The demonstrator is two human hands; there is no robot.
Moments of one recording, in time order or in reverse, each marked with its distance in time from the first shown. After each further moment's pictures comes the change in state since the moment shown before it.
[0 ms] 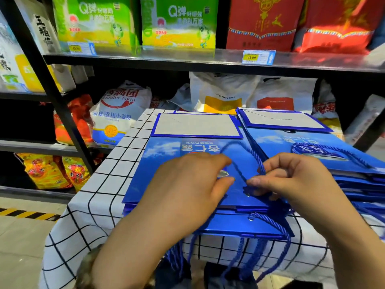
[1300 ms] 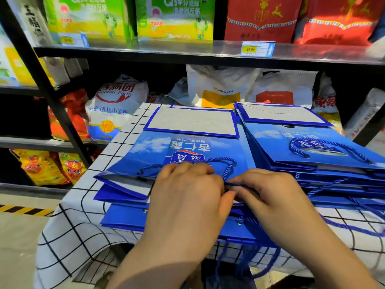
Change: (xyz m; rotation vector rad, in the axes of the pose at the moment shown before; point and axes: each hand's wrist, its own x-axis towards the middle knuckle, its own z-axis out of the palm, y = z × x) left_hand -0.012 0.009 0.033 0.150 0.203 -0.053; right_hand -0.011 0.011 0.022 -0.655 -0.138 -0.357
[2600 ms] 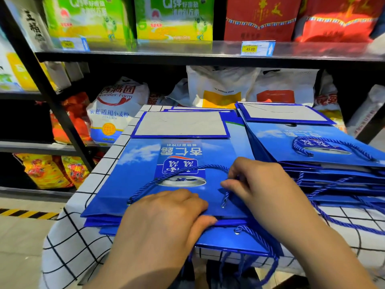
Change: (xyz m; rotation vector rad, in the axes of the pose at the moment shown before) left_hand -0.027 -0.033 -0.012 -0.005 -0.064 0.127; right_hand 0.017 -0.018 0.001 -0.164 0.036 0.140
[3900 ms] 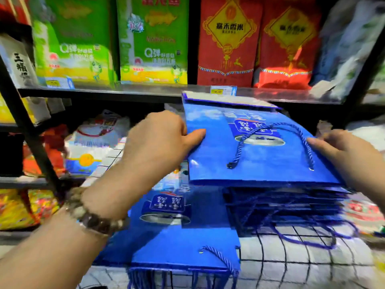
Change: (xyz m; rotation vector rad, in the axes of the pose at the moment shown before) left_hand 0.127 0.020 -0.054 -0.070 0.185 -0.250; right_hand 0.002 0.115 -0.130 -0.031 0.421 0.286
